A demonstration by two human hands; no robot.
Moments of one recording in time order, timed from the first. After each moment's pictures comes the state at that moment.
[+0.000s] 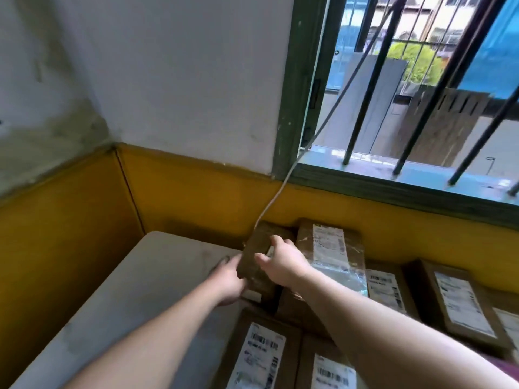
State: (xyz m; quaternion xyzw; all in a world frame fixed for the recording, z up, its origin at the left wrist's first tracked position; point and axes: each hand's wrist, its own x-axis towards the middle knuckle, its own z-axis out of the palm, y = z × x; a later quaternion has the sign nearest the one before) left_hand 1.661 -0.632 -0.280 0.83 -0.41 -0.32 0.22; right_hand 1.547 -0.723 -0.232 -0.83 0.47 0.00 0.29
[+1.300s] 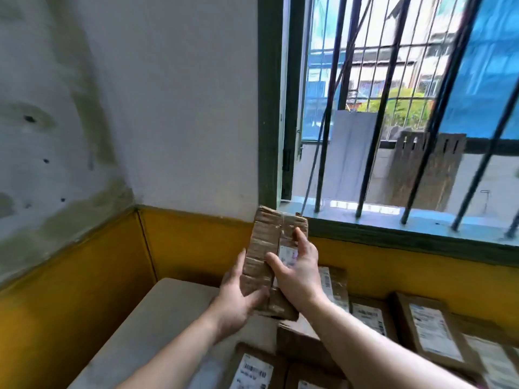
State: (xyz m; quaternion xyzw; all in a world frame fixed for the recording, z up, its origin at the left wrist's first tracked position) left_hand 1.580 -0.586 -0.161 0.68 -0.45 -0.28 0.51; right_hand 1.462 -0.687 -0.130 -0.71 0.39 -0.38 0.45
